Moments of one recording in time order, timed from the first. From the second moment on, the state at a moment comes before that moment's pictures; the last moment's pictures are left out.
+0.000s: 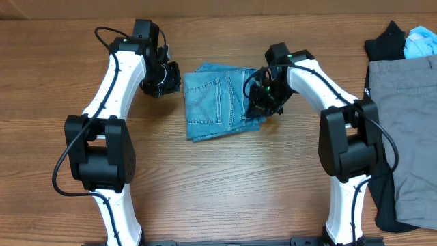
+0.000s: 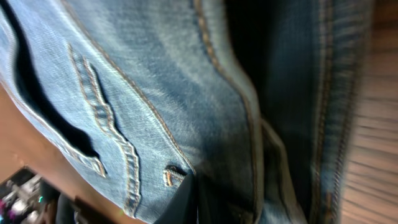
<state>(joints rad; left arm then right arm) -0.11 2.12 1.79 -1.04 0.29 -0.28 0.26 2.20 1.70 -1.06 -0.53 0.34</state>
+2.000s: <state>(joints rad) -0.18 2.11 1.47 -0.70 0.47 -0.20 0.09 2.34 2.62 -1.61 -0.30 0.46</state>
